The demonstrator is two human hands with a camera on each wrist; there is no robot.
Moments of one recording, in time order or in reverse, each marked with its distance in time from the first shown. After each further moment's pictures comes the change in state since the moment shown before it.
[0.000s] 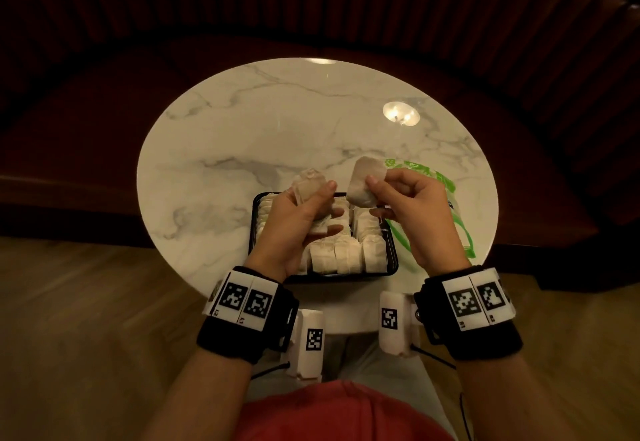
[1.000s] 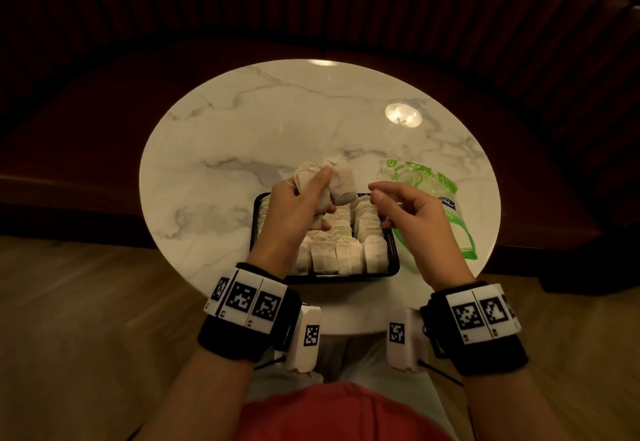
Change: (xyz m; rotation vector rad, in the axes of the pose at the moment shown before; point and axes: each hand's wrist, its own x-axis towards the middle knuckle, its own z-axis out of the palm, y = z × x) left_hand 0.001 0.007 0.004 0.181 0.077 0.173; right_hand -0.011 0.012 -0.009 -0.074 -0.057 0.007
